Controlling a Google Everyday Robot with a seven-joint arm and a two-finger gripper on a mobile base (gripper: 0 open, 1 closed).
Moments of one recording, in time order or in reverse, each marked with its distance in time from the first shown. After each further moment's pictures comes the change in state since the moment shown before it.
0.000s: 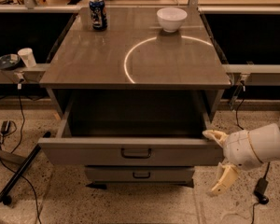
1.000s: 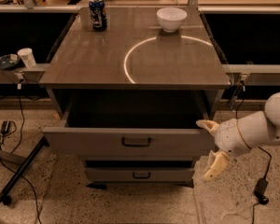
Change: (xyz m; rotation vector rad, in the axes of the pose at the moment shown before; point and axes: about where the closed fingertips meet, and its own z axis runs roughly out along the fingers) arm -0.012 -0.034 0.015 -0.022 0.002 -0.017
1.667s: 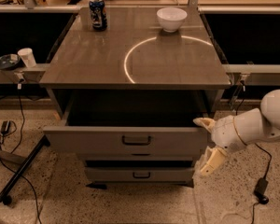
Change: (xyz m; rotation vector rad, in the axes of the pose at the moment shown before) arm -0.005 -0.014 0.006 0.025 0.000 -0.009
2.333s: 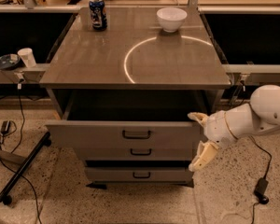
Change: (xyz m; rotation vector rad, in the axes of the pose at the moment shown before) arm -0.012 -0.018 0.016 -0.003 -0.006 -0.031
